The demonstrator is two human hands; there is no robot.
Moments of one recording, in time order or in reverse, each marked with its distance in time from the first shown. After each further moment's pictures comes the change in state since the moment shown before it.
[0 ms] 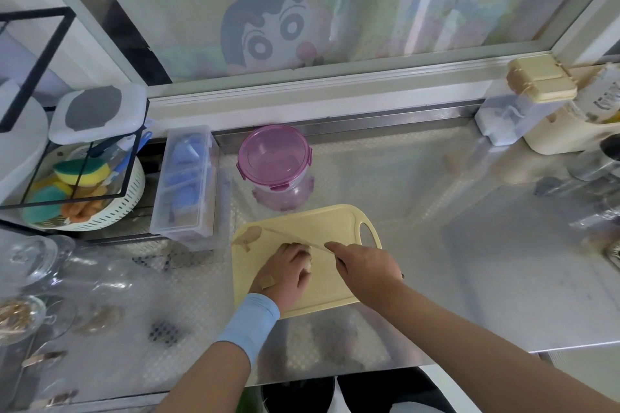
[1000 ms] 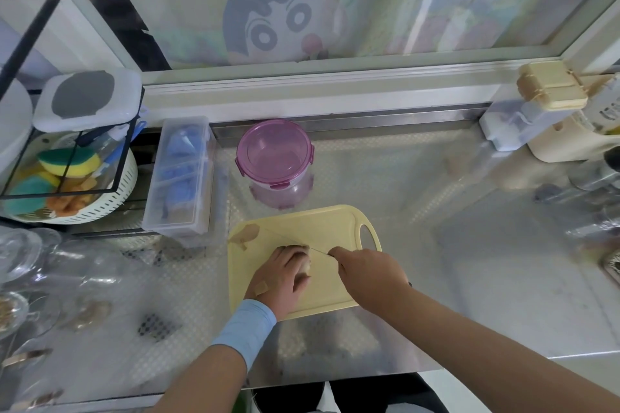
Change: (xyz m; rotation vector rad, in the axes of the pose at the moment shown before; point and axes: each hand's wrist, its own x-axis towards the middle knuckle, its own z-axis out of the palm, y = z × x) left_hand -0.006 -0.003 0.005 -0.097 0.052 -0.044; right_hand 0.004 0.000 -0.004 -0.094 -0.088 0.007
